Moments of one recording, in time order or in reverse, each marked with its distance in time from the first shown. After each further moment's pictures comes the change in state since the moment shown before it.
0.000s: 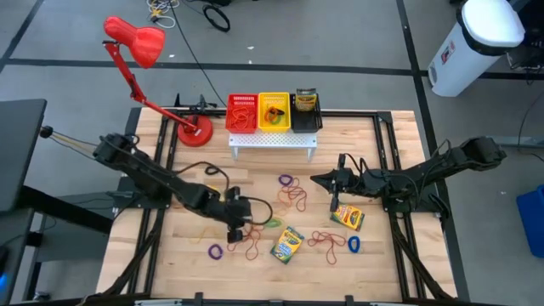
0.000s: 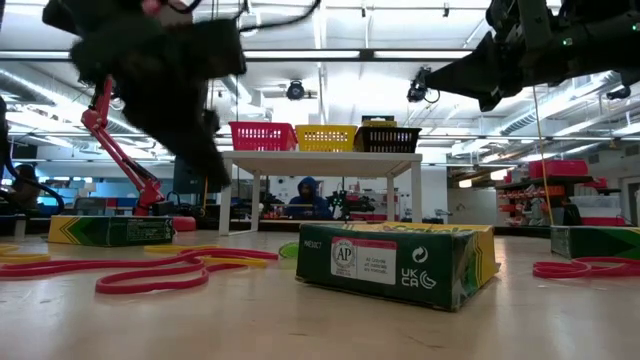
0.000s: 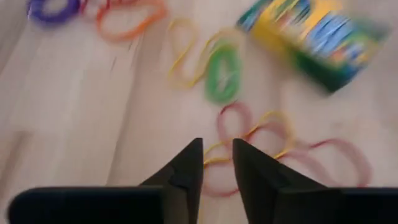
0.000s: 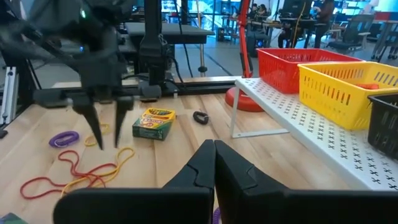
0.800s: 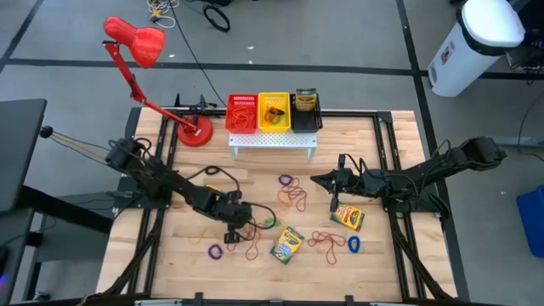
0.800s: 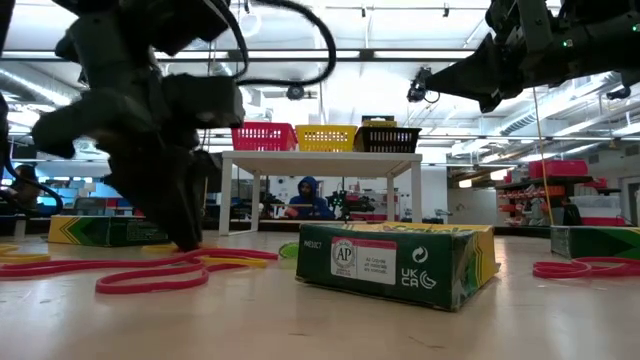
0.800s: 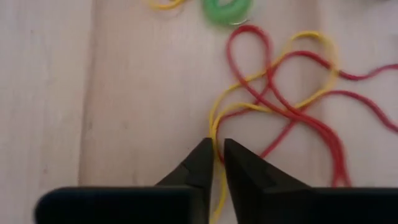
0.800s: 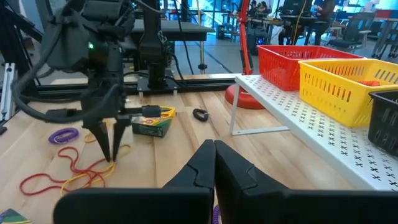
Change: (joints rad) left arm 0.022 0.126 -0.001 -0.031 0.123 0.104; right arm 0.000 0.000 0.000 -0.013 0.000 0.002
